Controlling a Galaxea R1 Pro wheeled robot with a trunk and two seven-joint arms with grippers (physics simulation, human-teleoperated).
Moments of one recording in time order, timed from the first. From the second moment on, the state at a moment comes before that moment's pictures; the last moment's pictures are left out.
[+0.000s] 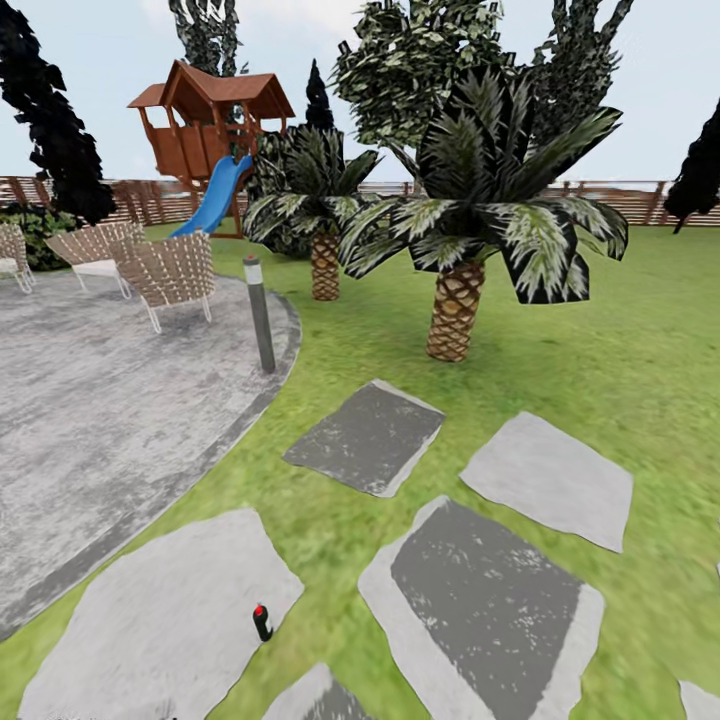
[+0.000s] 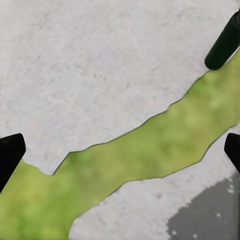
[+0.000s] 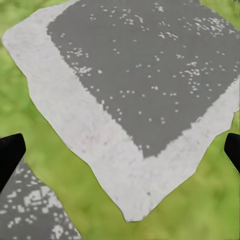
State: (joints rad) left arm -0.24 0.14 0.17 -0.32 0.10 -0.22 0.01; right arm -0.02 -0.05 0.00 -0.58 0.00 -0.40 -0.04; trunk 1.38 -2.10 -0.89
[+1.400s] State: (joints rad) left arm -0.52 0.16 0.16 -0.42 0.04 0.00 0.00; right arm -0.40 -0.06 0.00 -0.73 0.00 -0.15 -0.02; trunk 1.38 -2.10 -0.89
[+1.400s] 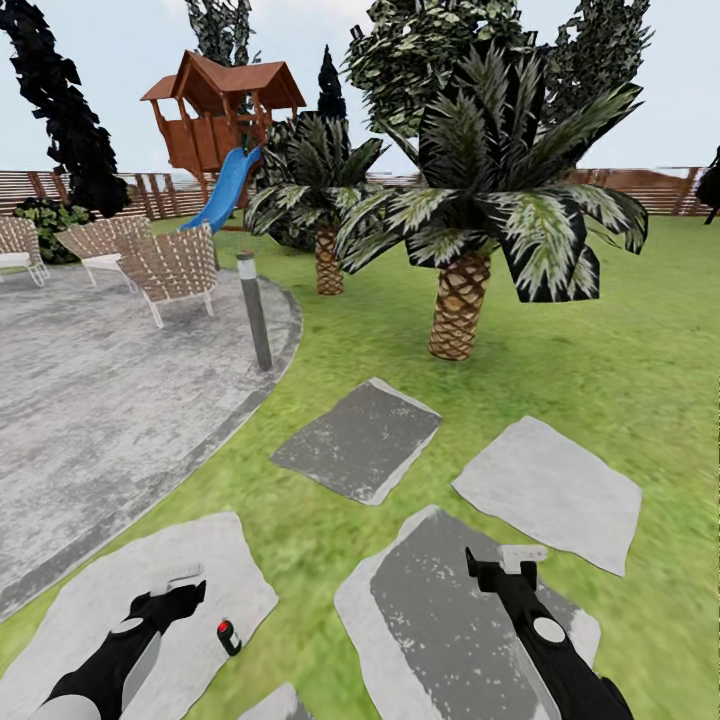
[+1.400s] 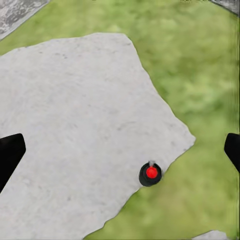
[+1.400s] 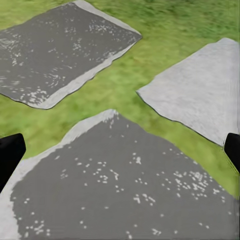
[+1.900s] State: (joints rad) left arm -0.52 0.16 0.16 -0.42 0.04 0.00 0.00; right arm -0.40 -0.06 0.00 -0.73 0.00 -0.15 -0.03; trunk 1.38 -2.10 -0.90
